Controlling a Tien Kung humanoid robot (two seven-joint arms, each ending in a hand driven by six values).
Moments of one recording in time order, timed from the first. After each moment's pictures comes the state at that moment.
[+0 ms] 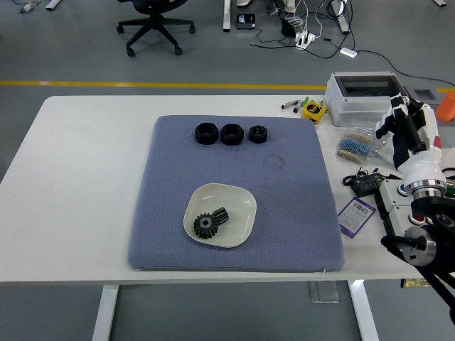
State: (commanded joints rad) left arm -0.06 0.07 -0.71 -0.18 0.95 0.25 0.22; right arm 0.43 -0.40 0.91 1.48 -0.53 -0.61 0.43
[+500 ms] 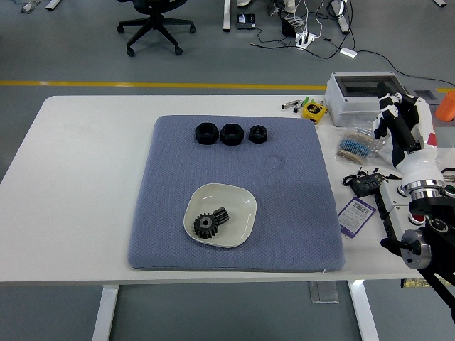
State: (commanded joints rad) left arm -0.06 0.07 -0.71 -0.18 0.95 0.25 0.22; right arm 0.43 -0.40 0.90 1.49 -0.65 -0.62 0.40
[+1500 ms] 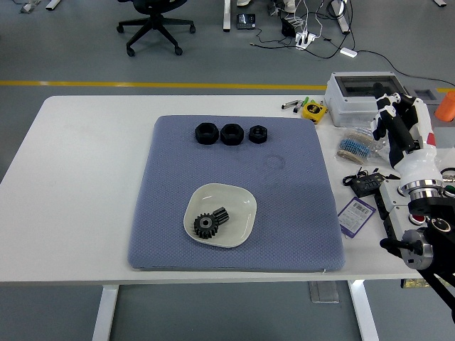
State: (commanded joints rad) left arm -0.05 0.07 -0.68 -0.18 0.93 0.26 0.22; right arm 0.43 -0.40 0.89 1.51 -0.60 -0.61 0.40
